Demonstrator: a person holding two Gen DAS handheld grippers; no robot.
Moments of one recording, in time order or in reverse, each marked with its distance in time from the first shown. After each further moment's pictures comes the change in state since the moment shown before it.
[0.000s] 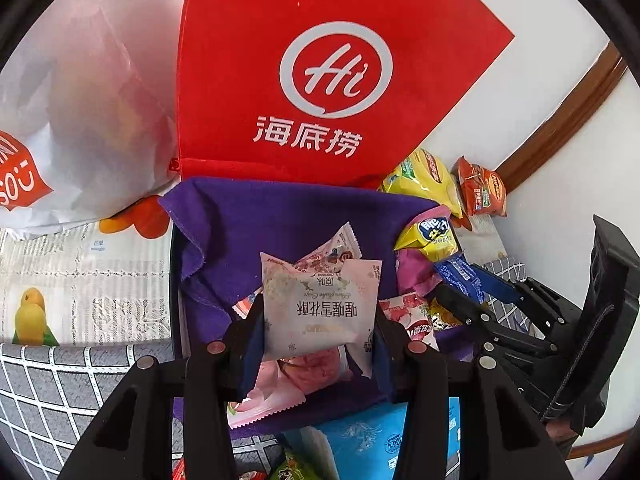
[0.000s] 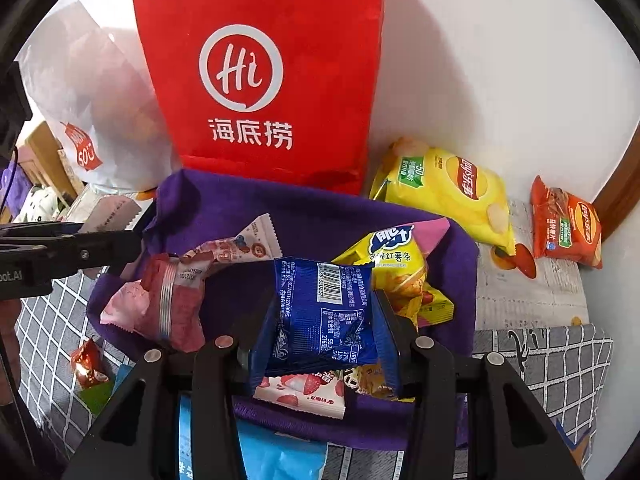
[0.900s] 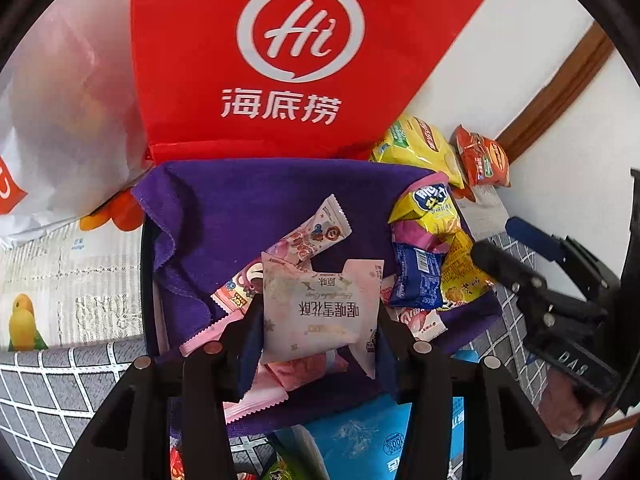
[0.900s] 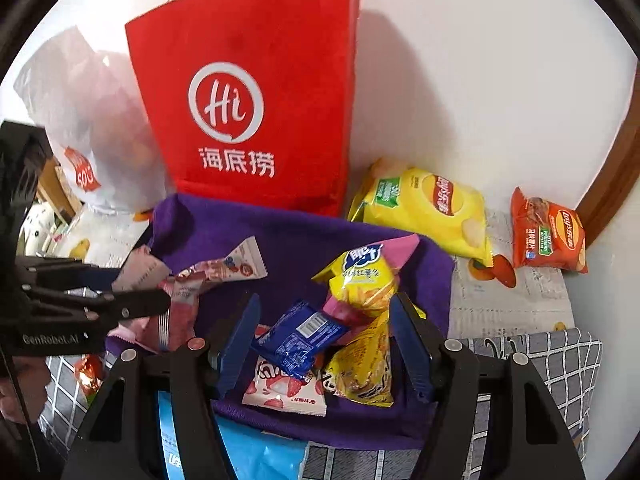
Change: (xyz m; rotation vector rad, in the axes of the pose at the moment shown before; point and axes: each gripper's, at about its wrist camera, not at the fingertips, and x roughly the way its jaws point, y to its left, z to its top) left arm 0.025 -0.021 -0.007 0.073 0.065 0.024; right arm -0.022 -0.015 0.006 0.036 -0.067 -0.023
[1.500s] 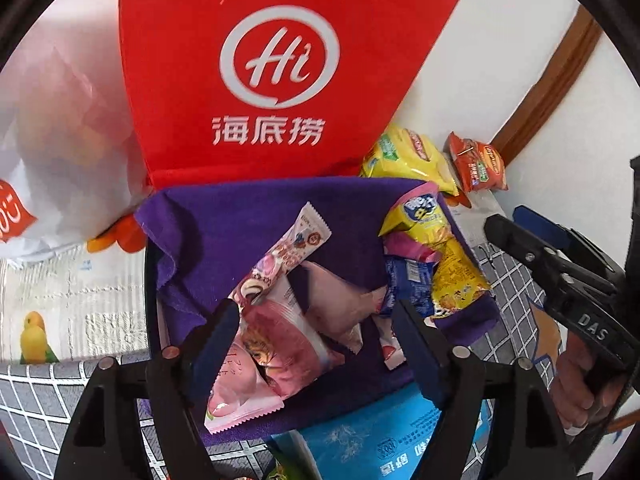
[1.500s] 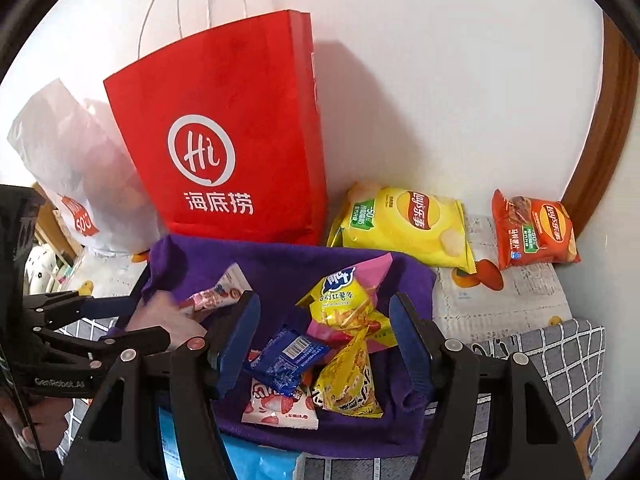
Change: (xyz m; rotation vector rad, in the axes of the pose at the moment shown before) left arm -0.014 -0.013 0.001 0.041 -0.064 0.017; right arm -0.016 -0.023 0.004 0.102 -0.084 0.005
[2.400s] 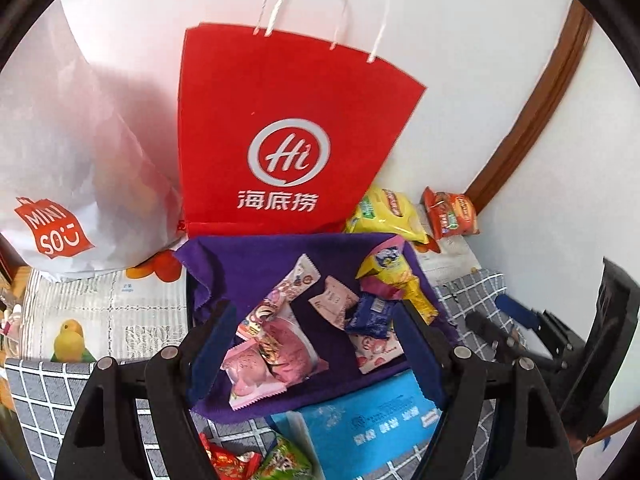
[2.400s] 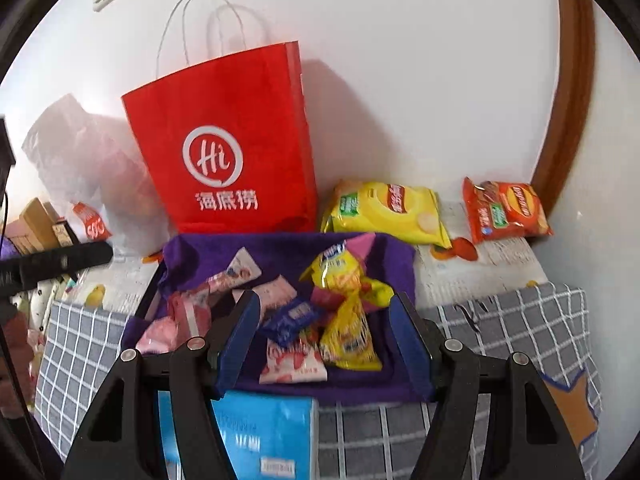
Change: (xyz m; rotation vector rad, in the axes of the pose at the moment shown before) left arm -0.092 0.005 0.000 -0.026 -0.160 -0.032; right arm -0.060 0.011 -0.035 0.055 -0.030 -0.054
